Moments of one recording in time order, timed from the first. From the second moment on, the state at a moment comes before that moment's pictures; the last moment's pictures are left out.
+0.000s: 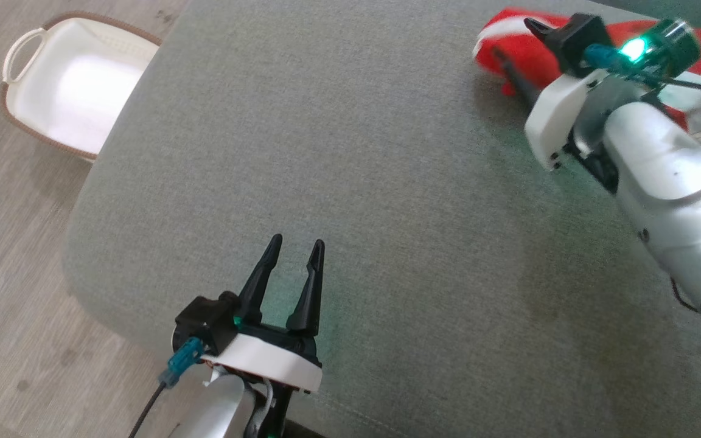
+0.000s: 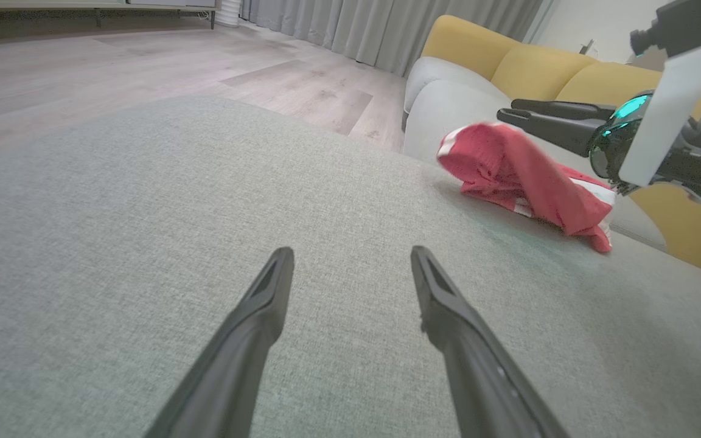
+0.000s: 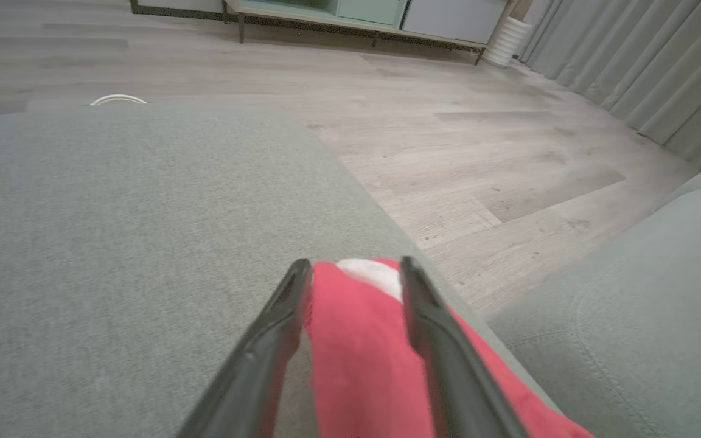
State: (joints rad) left arm -0.22 0.05 -0.49 0.34 -0.50 -0.09 -0.25; right arm -1.10 -0.30 0.97 1.01 0.42 0.12 -0.10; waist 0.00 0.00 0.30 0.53
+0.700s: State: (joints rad) left arm -0.16 0.05 -0.26 0.27 -0.41 -0.10 -0.25; right arm -1.01 -0.29 1.07 0.88 0.72 0.12 -0.25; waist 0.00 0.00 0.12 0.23
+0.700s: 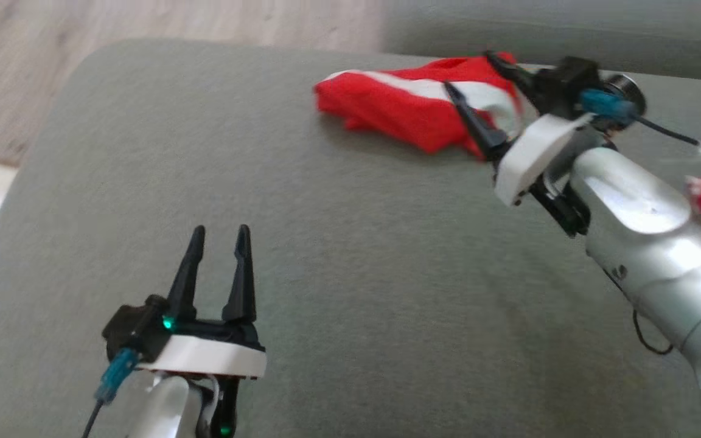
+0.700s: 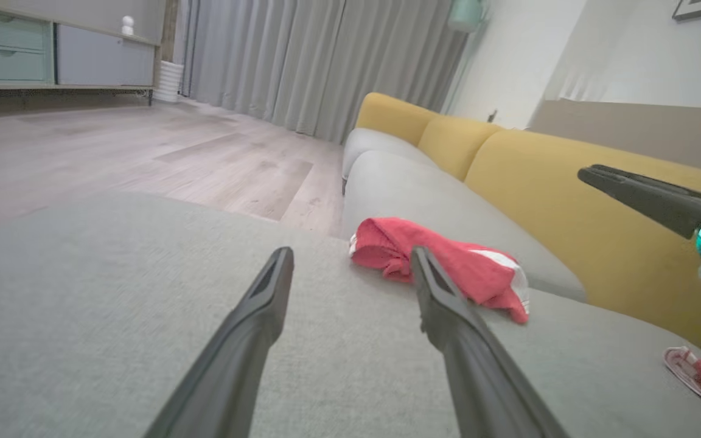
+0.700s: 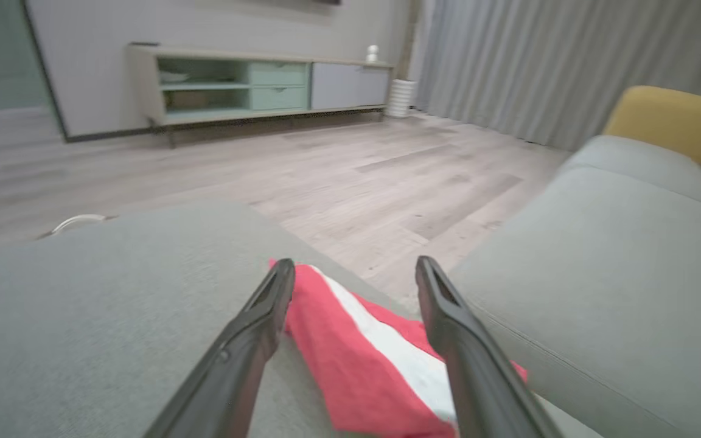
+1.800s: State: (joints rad) left arm -0.02 0.05 -0.22 0.19 -0.38 -0.11 -0.25; right arm -0.02 -0.05 0.09 0.19 0.16 0.12 -0.25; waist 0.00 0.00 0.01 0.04
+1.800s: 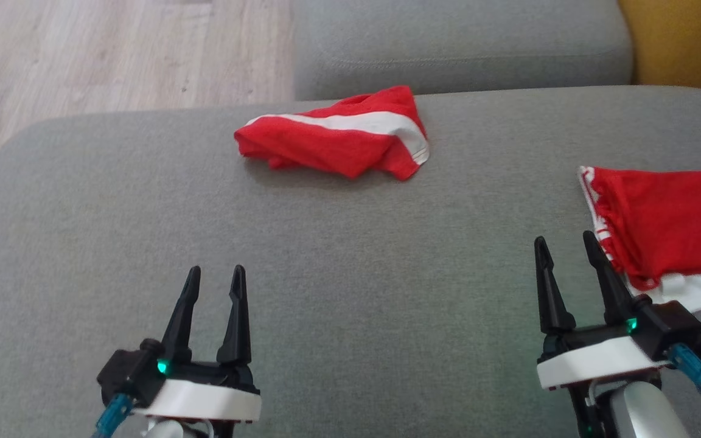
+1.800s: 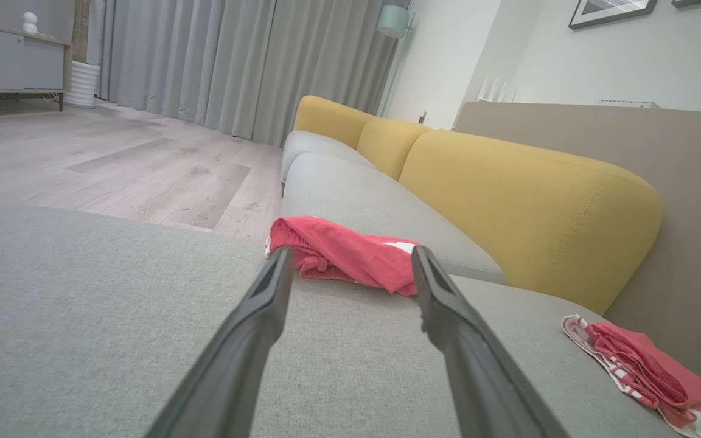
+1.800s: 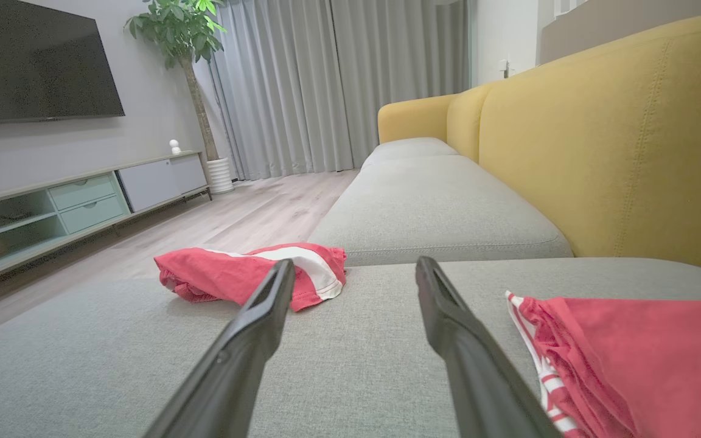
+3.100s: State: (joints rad) left arm -0.16 0.05 -0.38 0.17 -0.46 -0.11 -0.25; right arm -0.80 -0.21 -0.04 1.02 -0.13 0.12 -0.14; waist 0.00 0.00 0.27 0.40
